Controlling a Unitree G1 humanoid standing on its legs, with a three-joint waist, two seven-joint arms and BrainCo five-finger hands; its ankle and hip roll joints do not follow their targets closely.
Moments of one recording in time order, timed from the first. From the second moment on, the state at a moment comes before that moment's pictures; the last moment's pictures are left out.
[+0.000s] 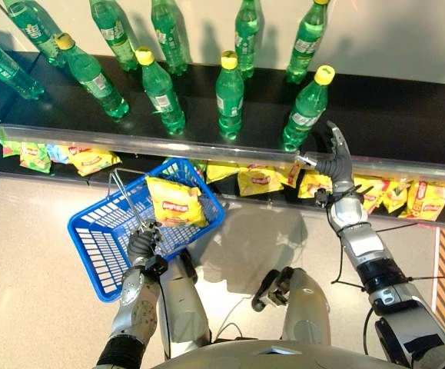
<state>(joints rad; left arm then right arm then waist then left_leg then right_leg) 0.08 0.20 -0.10 0.38 -0.80 -0.26 0.19 -0.40 -0.36 0.14 0.41 0.06 -0.21 -0.34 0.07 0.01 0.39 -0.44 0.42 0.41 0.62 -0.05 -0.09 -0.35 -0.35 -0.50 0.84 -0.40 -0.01</state>
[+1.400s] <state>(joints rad) 0.09 0.22 -0.11 0.37 -0.84 -0.25 0.17 -0.79 -0.36 0.21 0.85 0.19 -0.15 -0.38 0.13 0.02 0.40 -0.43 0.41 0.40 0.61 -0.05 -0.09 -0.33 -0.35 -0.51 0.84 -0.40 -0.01</state>
